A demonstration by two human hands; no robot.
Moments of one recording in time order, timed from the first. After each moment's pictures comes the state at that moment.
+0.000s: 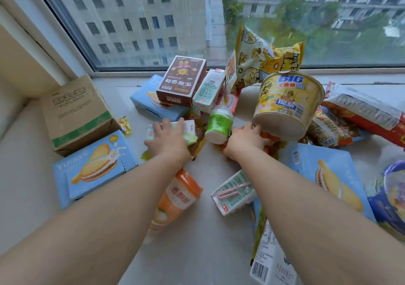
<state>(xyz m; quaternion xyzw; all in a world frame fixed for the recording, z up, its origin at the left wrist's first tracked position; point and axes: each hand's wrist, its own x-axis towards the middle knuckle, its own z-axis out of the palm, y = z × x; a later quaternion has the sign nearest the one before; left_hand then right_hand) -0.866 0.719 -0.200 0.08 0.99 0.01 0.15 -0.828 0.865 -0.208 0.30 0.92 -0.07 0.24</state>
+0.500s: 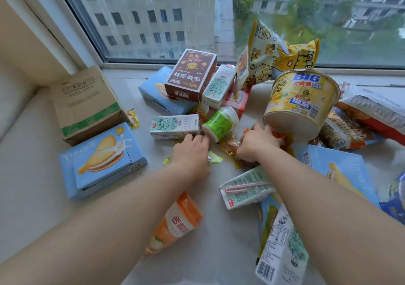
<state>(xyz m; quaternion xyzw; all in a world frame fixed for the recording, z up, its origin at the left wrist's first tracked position) -0.836 0.719 -0.218 0.29 0.94 -0.04 0.16 -0.815 0.875 -0.205 0.23 0.93 -0.05 0.27</state>
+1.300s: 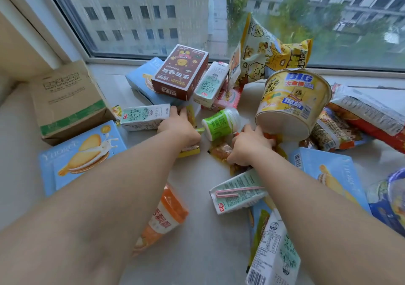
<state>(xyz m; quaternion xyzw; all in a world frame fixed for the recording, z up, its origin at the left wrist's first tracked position) -0.898 0.742 -0.215 0.08 0.97 0.03 0.23 -0.810 0.876 -0.202 0.20 0.94 -0.04 0.28</state>
